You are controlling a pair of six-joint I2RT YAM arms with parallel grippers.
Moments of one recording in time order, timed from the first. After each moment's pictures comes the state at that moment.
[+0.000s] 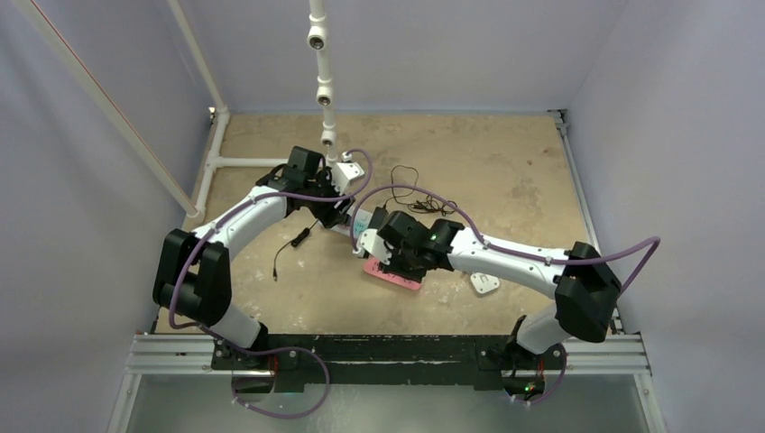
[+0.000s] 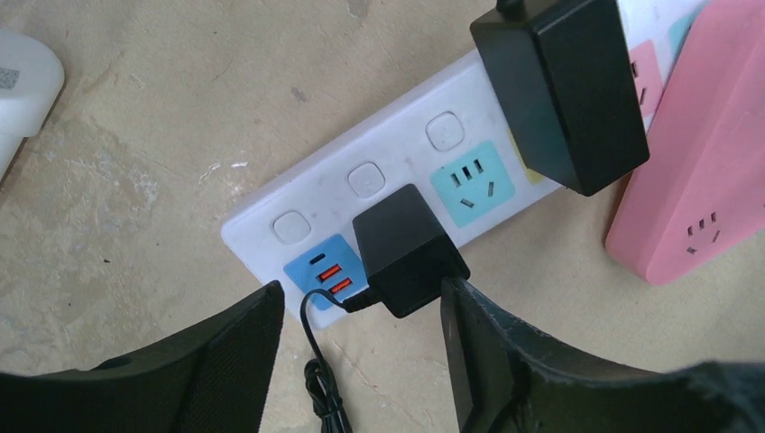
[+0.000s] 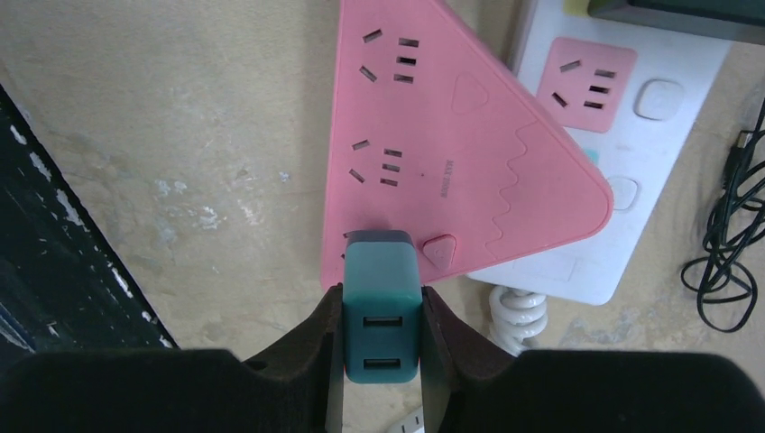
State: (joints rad) left arm -0.36 1.56 1.09 -0.46 0.33 0.48; right arm 1.00 1.51 1.10 -0.75 0.04 -0.35
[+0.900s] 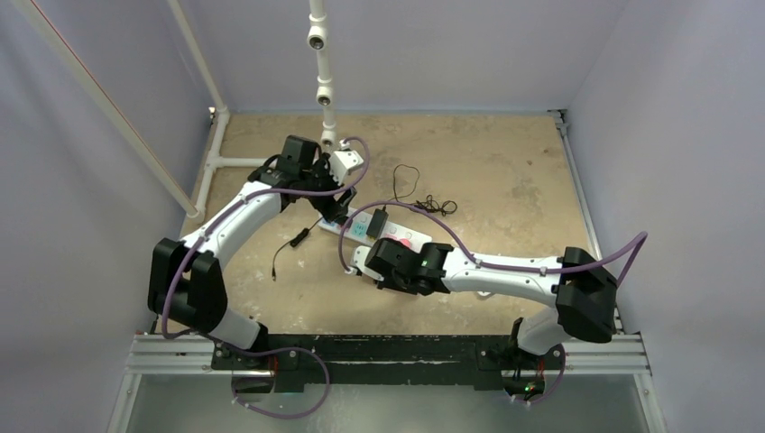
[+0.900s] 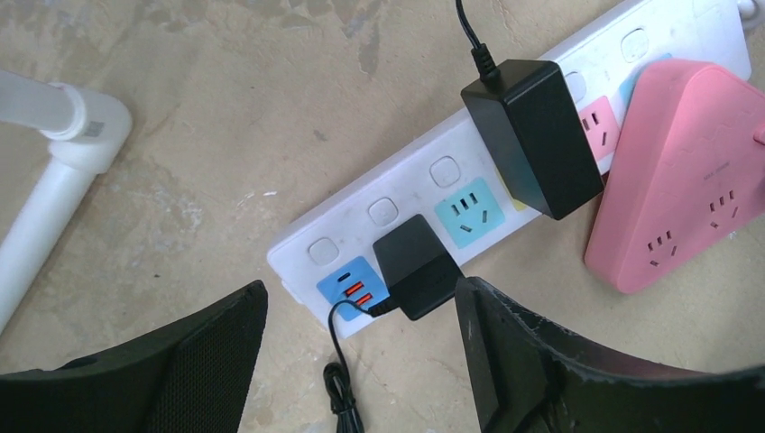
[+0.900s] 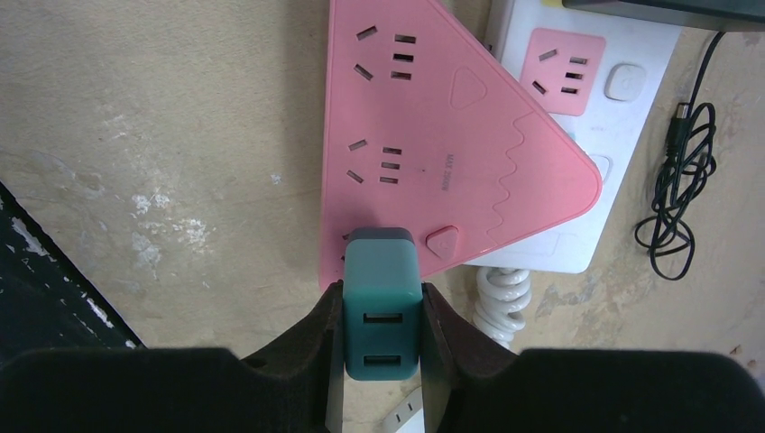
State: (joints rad) left arm -0.36 1.49 1.17 -0.53 0.36 0.47; right arm 1.19 1.50 1.03 -0.69 0.29 -0.22
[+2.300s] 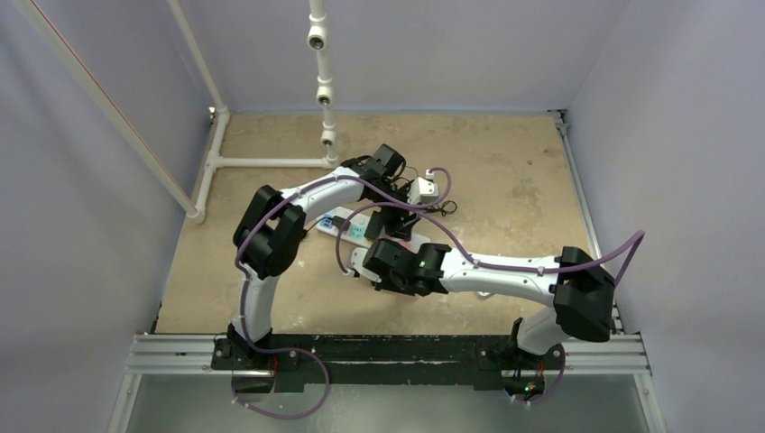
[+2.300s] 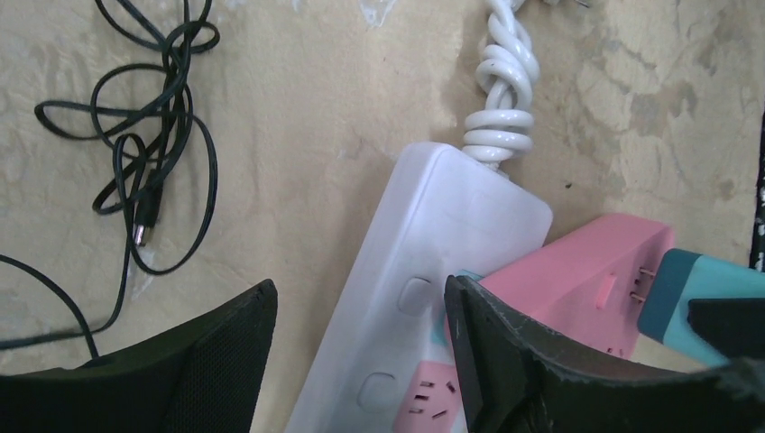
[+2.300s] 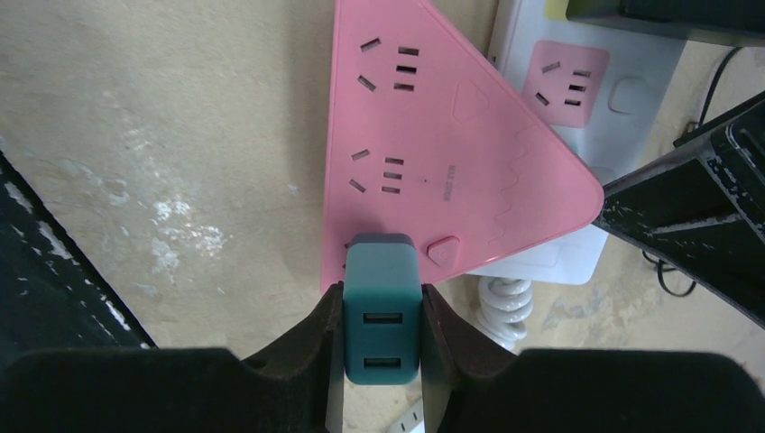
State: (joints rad) left arm -0.67 2.08 1.60 -0.62 0.67 0.63; right arm 1.20 1.52 1.04 -0.68 0.28 -0.23
